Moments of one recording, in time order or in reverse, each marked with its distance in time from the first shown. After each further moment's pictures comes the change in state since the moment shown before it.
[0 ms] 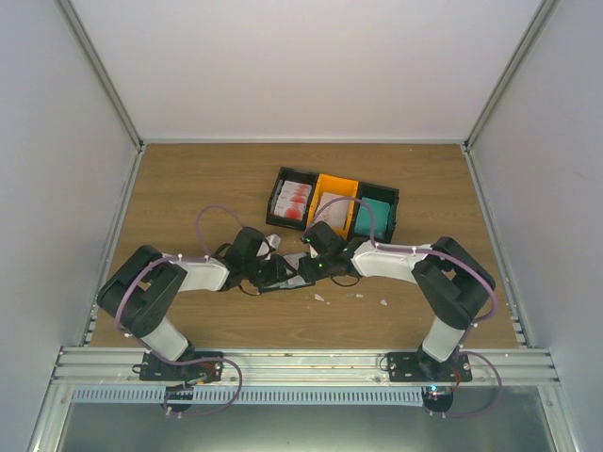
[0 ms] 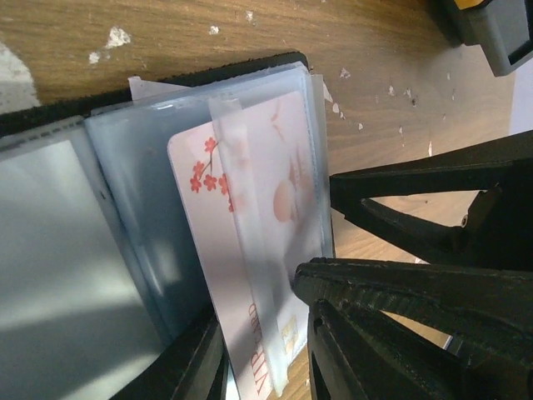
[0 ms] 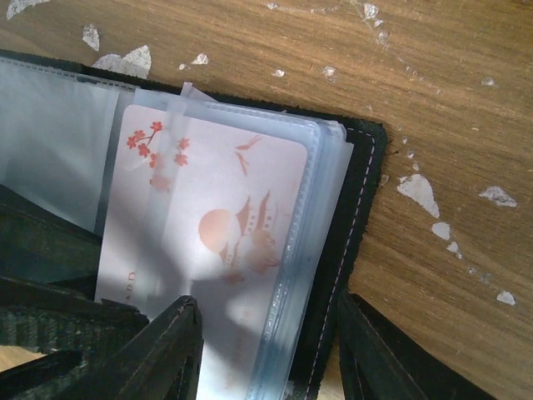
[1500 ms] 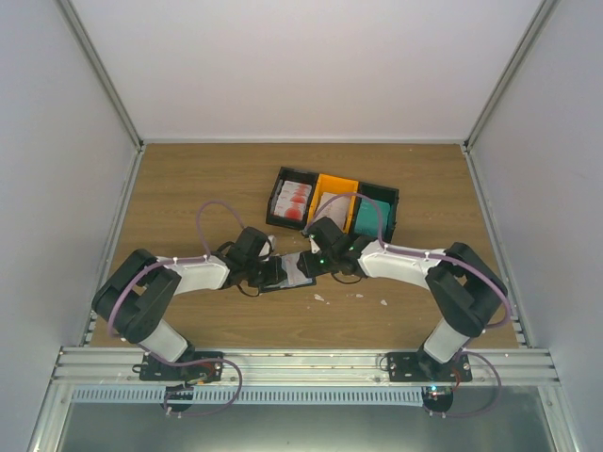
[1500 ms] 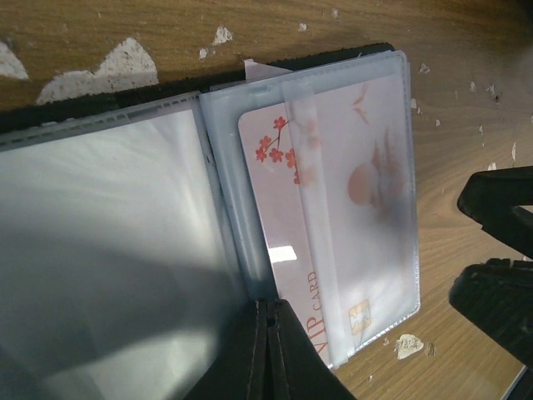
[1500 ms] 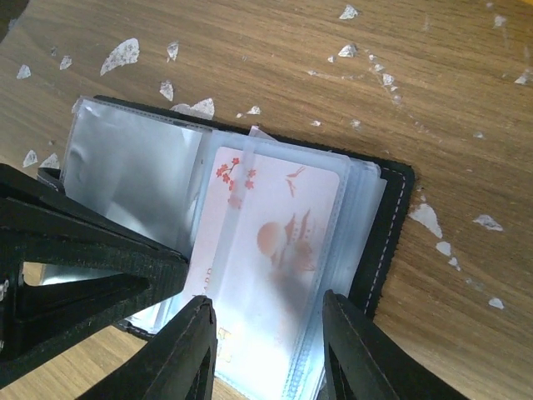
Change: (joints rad) left arm -0.023 -0.034 0.054 -0.210 -0.151 0.074; right arm -0.010 -0.080 -0.009 0.016 -0.014 0.002
